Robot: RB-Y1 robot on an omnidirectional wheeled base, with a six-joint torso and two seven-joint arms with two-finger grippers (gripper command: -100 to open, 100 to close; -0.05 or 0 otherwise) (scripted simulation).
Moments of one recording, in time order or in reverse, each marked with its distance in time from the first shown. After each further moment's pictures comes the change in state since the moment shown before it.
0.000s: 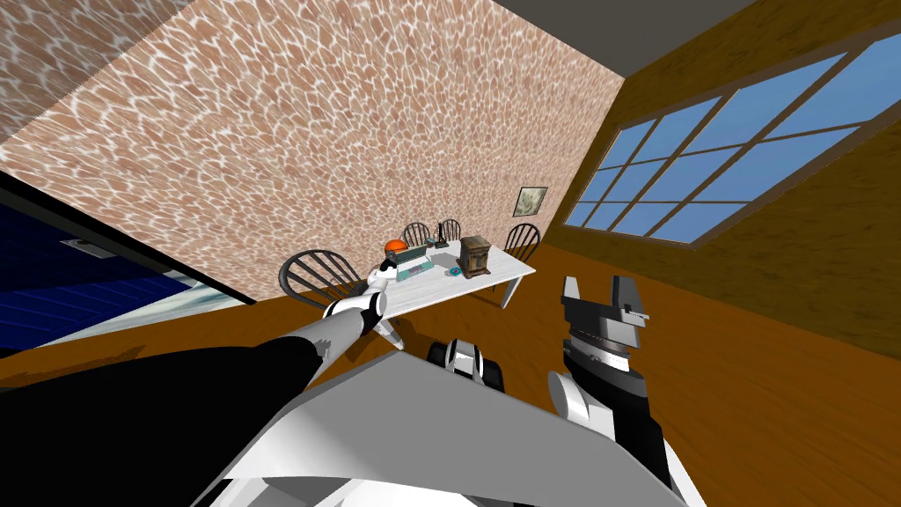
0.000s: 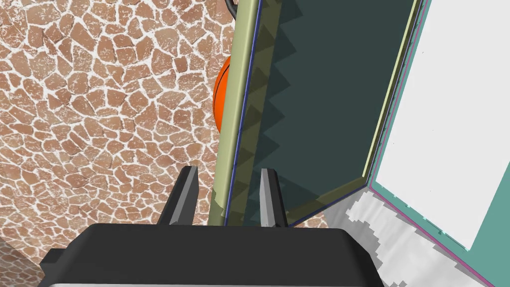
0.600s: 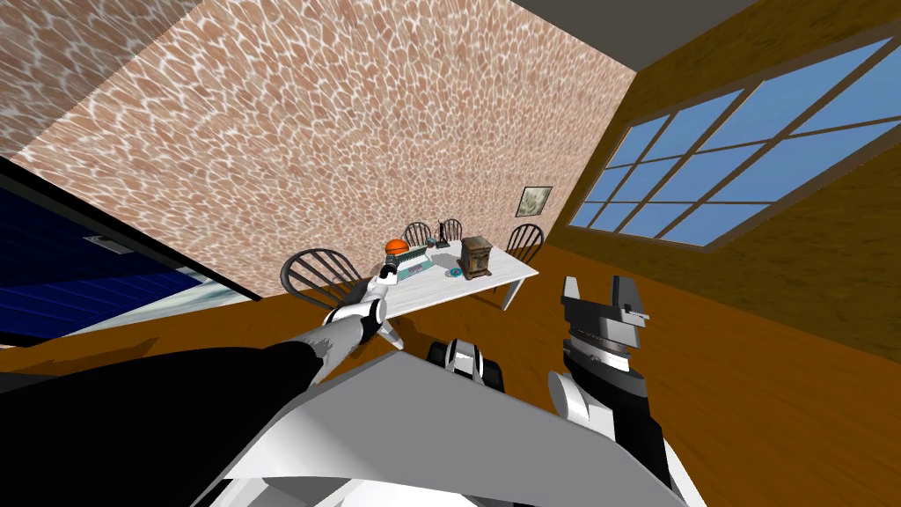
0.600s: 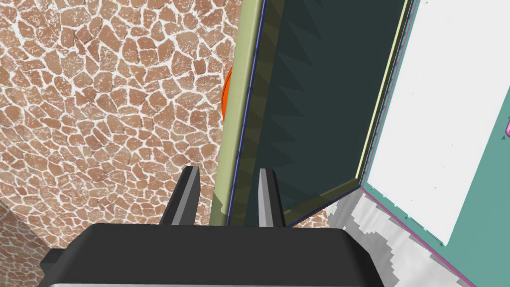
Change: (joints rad) left arm 0.073 -0.045 0.017 -0.030 0.010 -0.145 -0.009; right arm 0.000 0.000 0.000 0.000 0.000 0.000 0.000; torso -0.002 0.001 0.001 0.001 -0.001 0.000
